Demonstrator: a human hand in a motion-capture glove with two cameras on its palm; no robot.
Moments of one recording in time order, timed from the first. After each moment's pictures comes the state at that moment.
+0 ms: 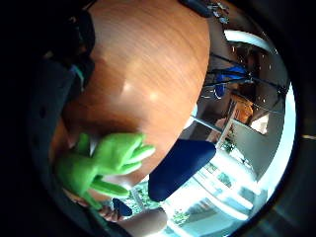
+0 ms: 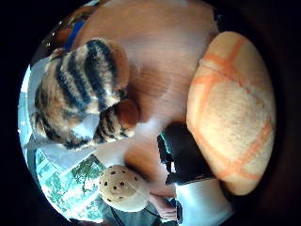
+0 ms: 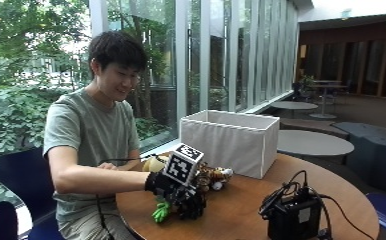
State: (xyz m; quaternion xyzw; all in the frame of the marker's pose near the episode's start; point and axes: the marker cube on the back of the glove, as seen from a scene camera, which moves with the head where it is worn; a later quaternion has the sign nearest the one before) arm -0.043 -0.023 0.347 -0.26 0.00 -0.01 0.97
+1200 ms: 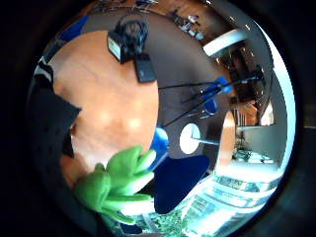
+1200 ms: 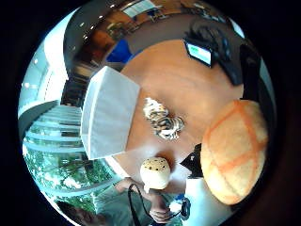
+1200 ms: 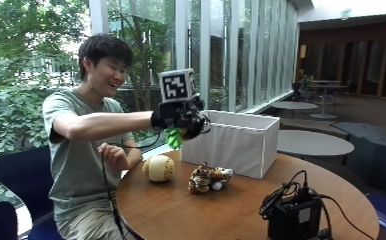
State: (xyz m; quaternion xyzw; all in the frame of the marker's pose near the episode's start) arm -0.041 -0.081 0.147 -0.03 -0.04 -0.05 1.00
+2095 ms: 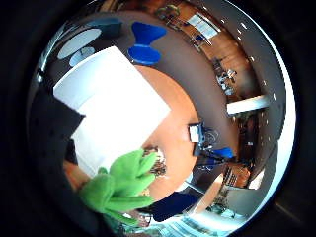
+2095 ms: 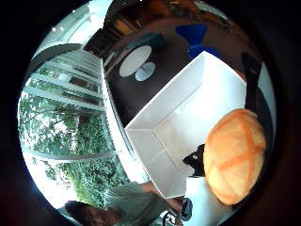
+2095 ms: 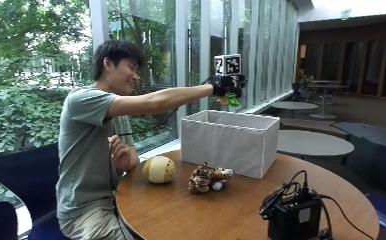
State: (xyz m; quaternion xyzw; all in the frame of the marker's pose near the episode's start) arm -0.480 -0.138 0.054 -0.03 -0.07 -0.32 0.94
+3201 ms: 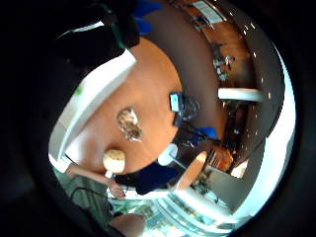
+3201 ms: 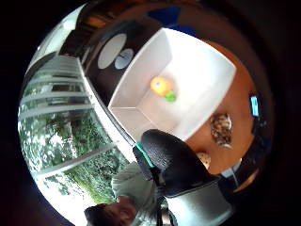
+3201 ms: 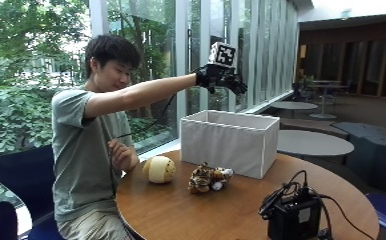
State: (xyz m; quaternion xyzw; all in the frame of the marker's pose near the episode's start) arm -0.356 -0.121 0.023 -0.16 0.02 -0.25 0.95
